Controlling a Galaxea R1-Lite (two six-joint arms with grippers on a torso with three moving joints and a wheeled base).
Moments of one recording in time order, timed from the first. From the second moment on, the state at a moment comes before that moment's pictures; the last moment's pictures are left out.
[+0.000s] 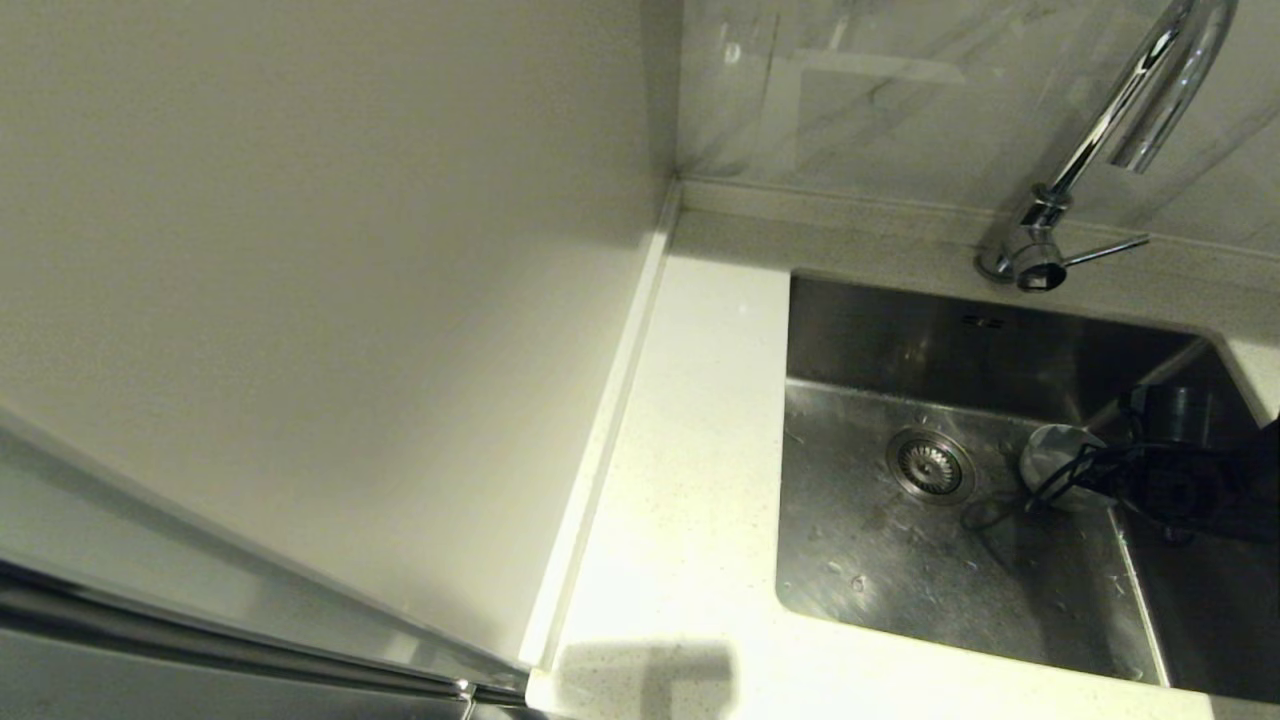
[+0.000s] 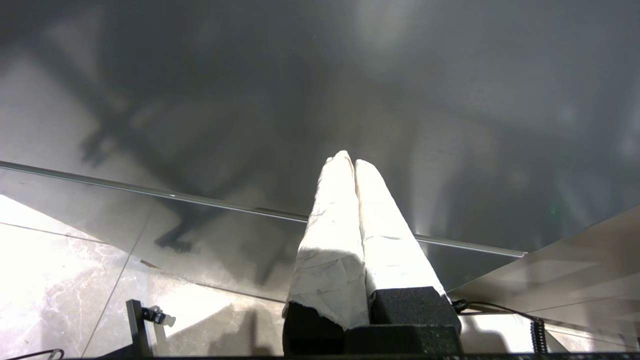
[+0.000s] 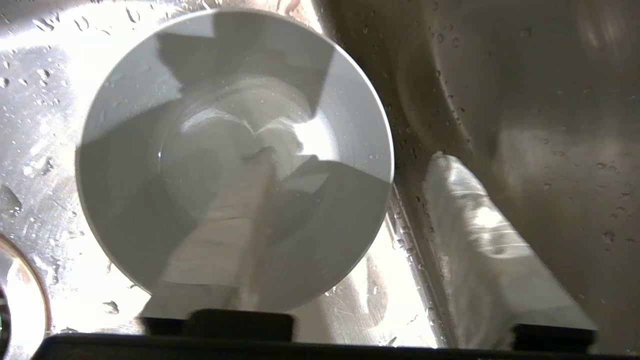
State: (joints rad) left arm 0.00 0.00 0.00 0.00 0.00 0.00; right arm -0.34 2.30 -1.16 -0.59 -0.33 0.19
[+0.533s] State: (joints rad) left arm 0.00 0.00 0.00 0.00 0.00 0.00; right arm -0.36 2.04 -1.10 -0.48 -0.34 0.17
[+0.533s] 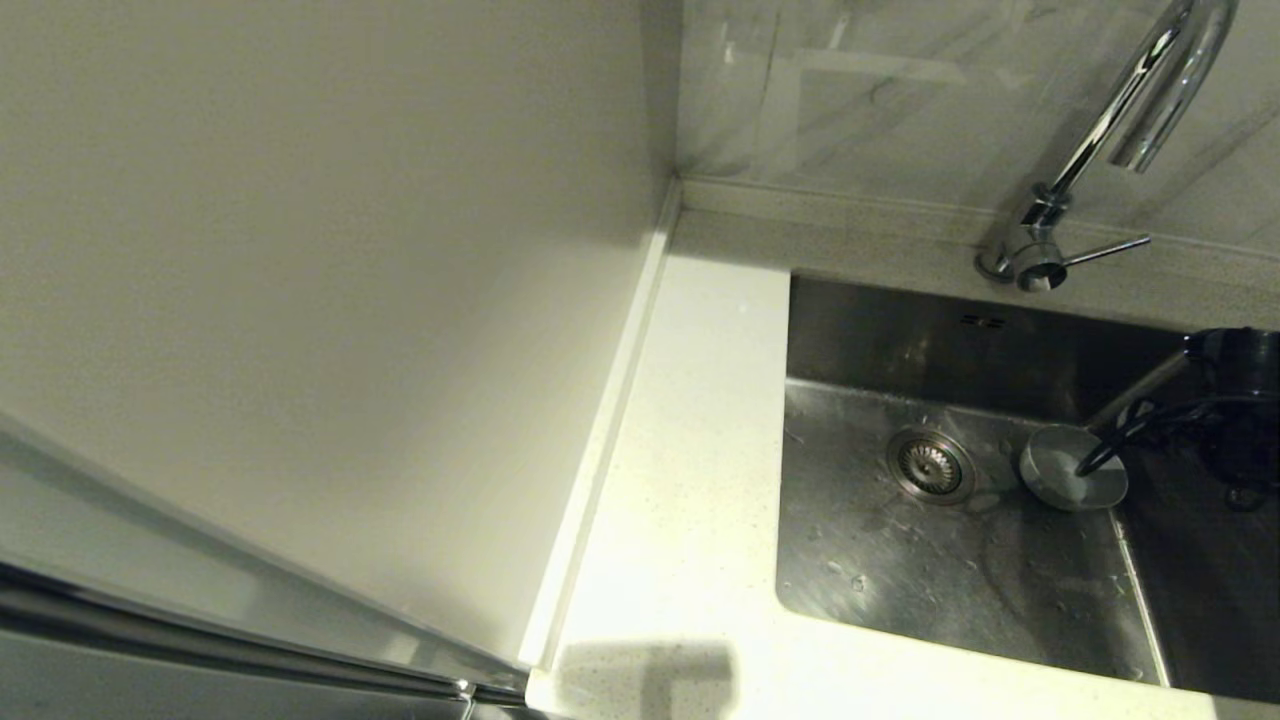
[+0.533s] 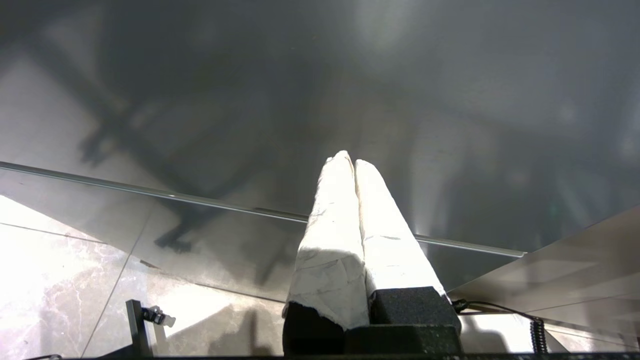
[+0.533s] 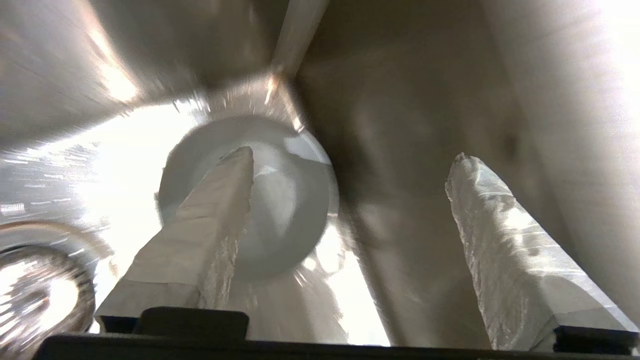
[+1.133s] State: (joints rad) left arm 0.00 0.00 0.00 0.00 0.00 0.00; right arm -0.73 1.50 -1.24 0.41 -0.22 0.16
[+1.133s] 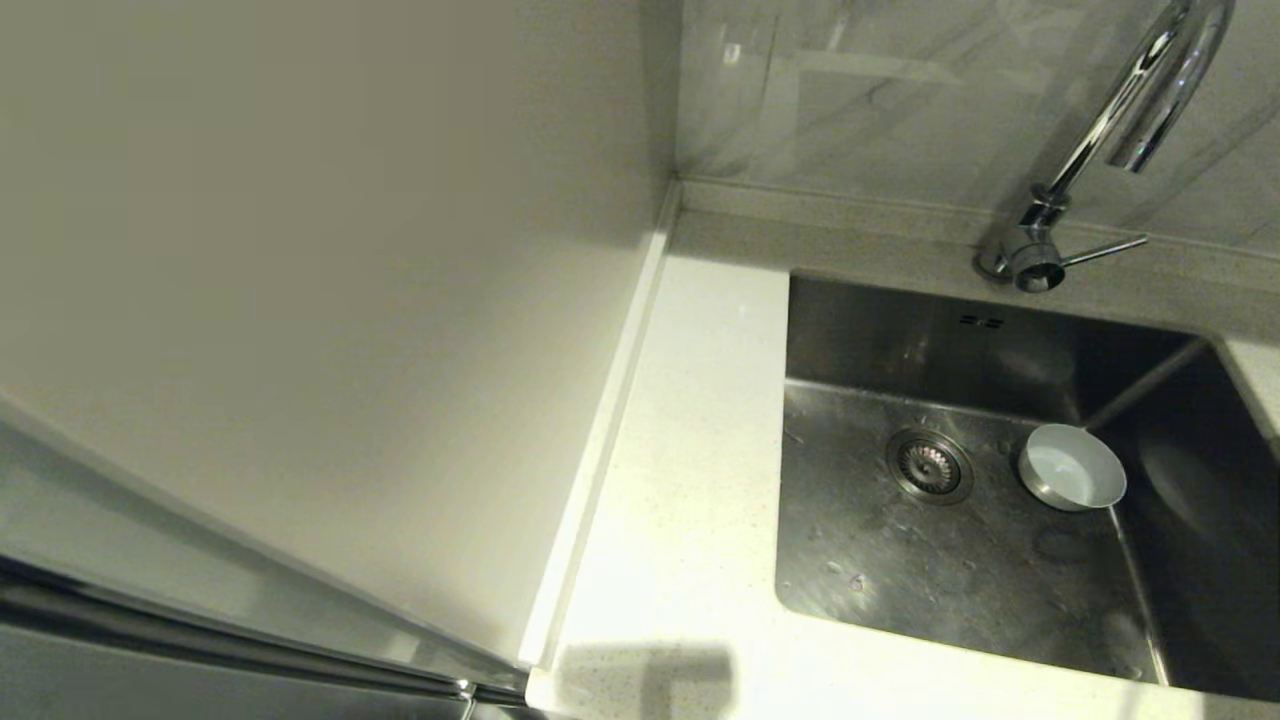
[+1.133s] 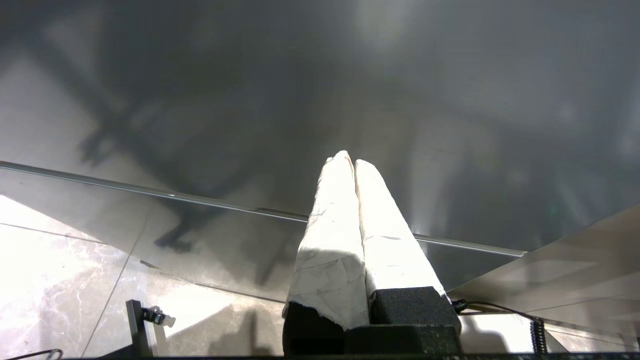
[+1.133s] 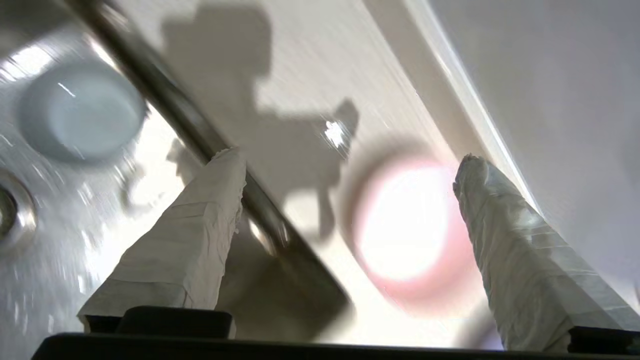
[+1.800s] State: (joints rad) left arm 0.00 0.00 0.00 0.00 0.00 0.00; right arm -0.92 1.49 -1.15 0.55 -0.01 0.15
